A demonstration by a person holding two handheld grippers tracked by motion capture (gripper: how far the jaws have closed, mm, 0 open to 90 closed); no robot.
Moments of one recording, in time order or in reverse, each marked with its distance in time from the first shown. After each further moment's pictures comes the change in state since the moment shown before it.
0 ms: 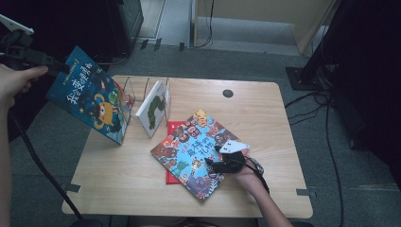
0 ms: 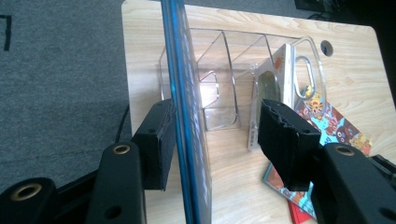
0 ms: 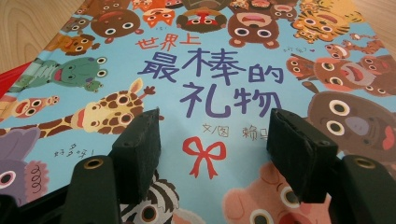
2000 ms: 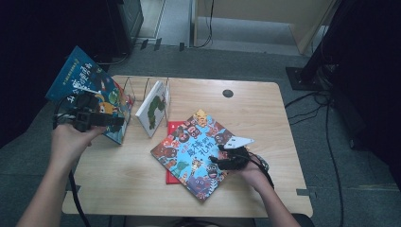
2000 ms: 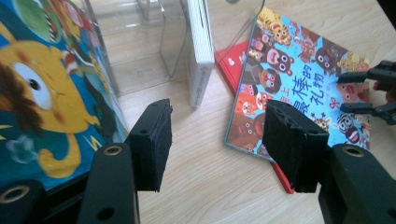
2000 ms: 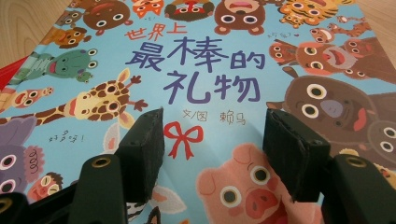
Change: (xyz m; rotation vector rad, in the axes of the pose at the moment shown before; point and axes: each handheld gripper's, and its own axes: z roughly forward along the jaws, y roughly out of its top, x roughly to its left) left arm -0.101 -0.133 0.107 -0.007 -0.075 0.271; right arm -0.017 0.003 -0.009 0.057 0.031 0.032
